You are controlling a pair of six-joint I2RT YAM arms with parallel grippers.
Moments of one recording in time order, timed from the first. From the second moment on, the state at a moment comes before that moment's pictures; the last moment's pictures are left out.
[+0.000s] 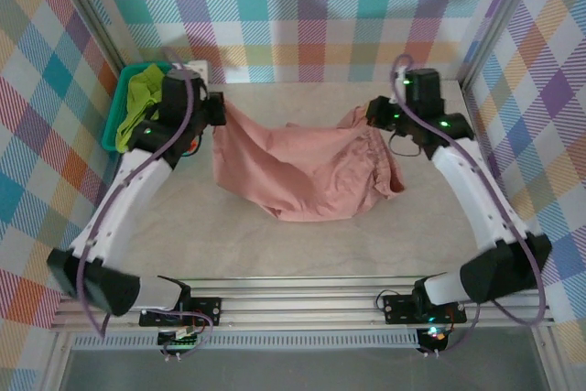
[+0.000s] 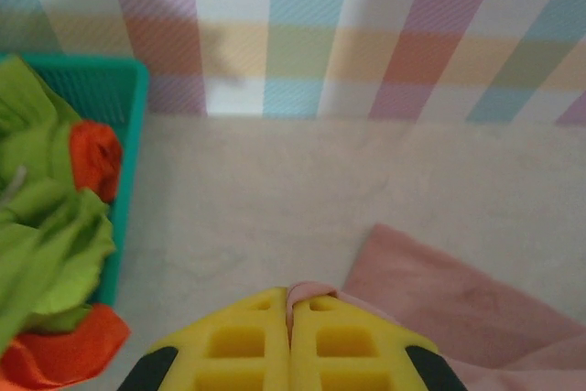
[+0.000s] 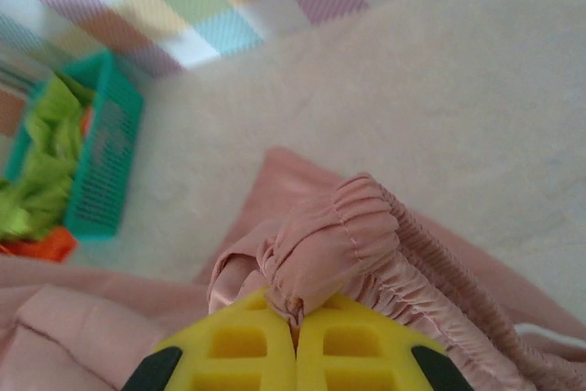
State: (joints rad) left arm -0.33 1.40 1.51 -0.63 -0.19 -0.24; right arm 0.30 1.44 1.48 -0.69 -0.18 0.46
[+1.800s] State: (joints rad) left arm -0.31 0.76 0.83 -0.44 -0.29 -0.40; right arm 0.33 0.96 0.65 -0.50 -0.47 0.49
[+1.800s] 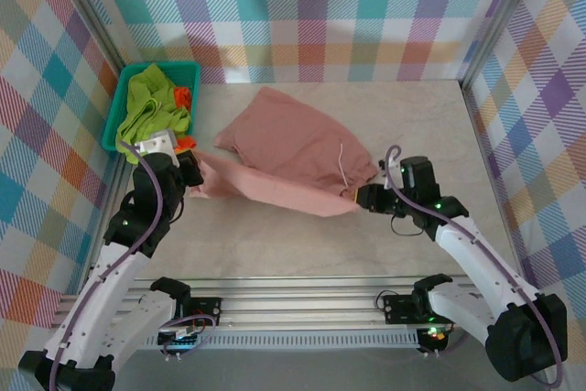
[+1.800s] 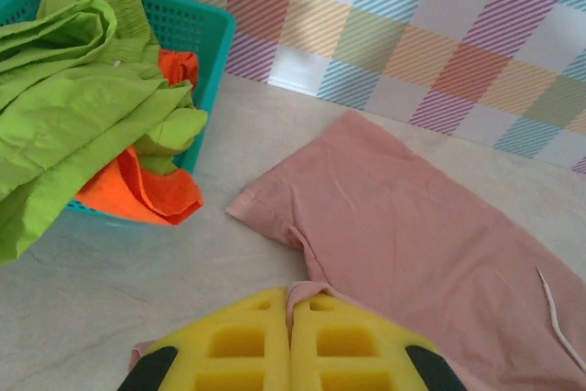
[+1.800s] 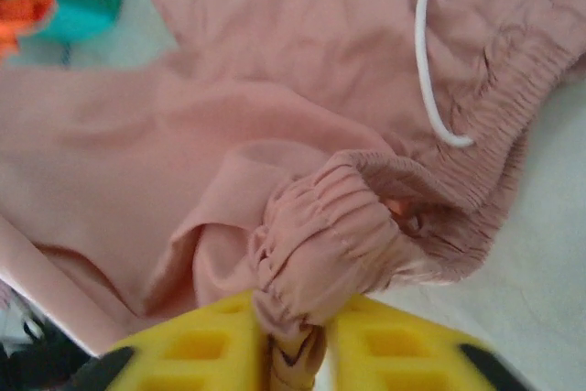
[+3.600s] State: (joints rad) left arm -0.32 0.75 0.68 -0.49 -0.16 -0.53; right arm 0.02 2.07 1.46 -0.52 -0.38 0.72
